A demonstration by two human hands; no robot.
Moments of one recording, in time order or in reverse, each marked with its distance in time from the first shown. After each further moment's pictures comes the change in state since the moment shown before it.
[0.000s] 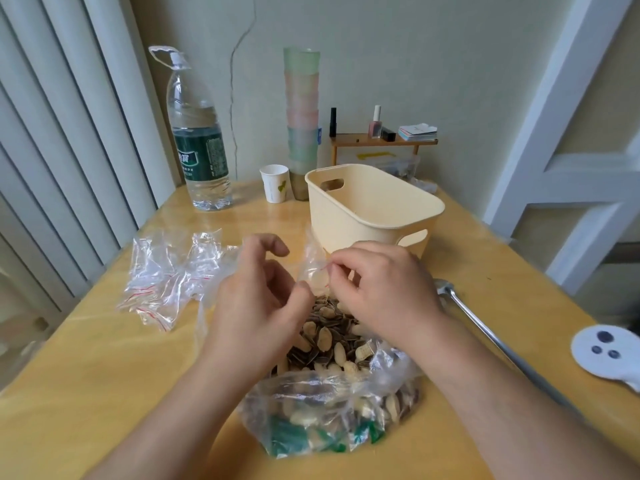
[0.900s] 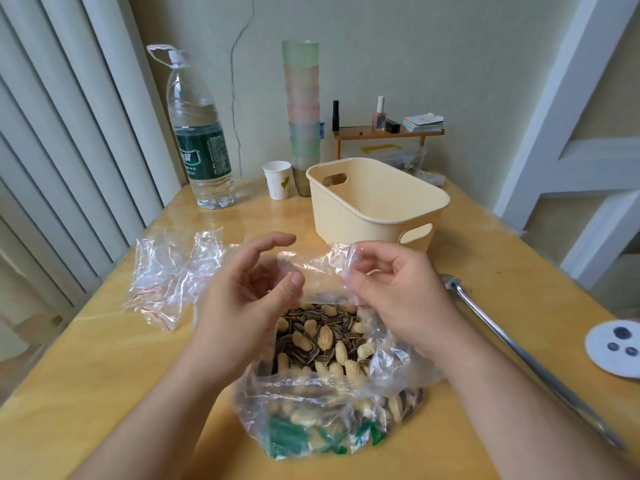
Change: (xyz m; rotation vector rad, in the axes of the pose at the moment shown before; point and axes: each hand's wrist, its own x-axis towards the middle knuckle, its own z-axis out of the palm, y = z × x) left_hand 0.007 -0.016 -0.007 -0.464 -0.121 -0.129; right_hand -0.016 0.006 -0.012 0.889 -0.150 0.547
